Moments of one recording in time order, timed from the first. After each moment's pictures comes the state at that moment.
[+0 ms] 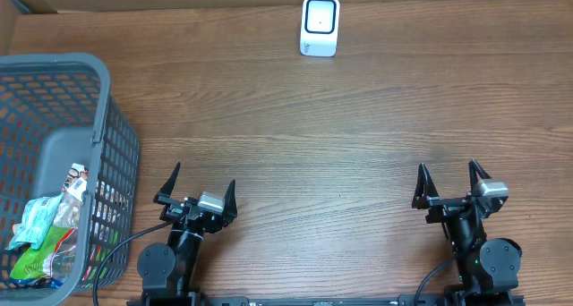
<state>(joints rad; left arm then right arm) 0.04 0.02 0.01 -0.05 0.23 0.45 0.10 0.02 0.02 0.00 -0.02 0.17</state>
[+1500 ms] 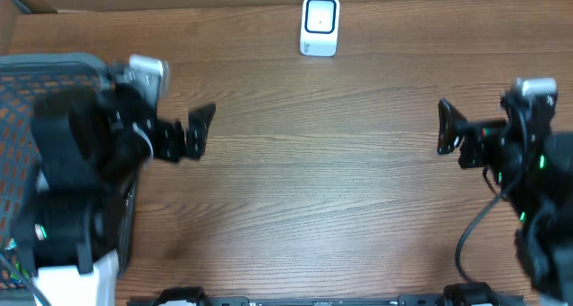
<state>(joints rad) 0.04 1.10 1.53 -1.02 0.28 0.14 0.10 0.85 1.14 -0.67 -0.06 0.07</state>
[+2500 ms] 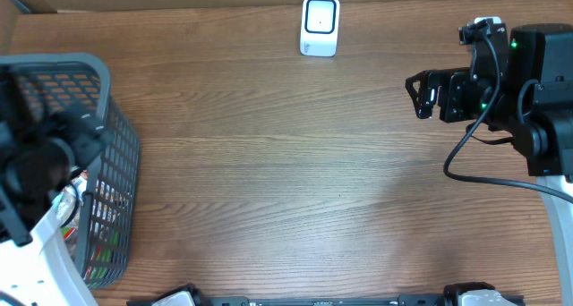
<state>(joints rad) 0.37 1.34 2.03 -1.68 -0.12 -0.52 0.10 1.32 1.60 -1.08 -0.27 0.07</state>
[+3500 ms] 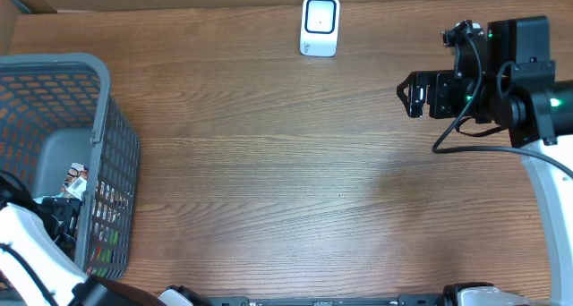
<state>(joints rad) 0.94 1.41 1.14 -1.18 -0.19 -0.60 0.10 1.43 1.60 -1.13 -0.28 0.07</state>
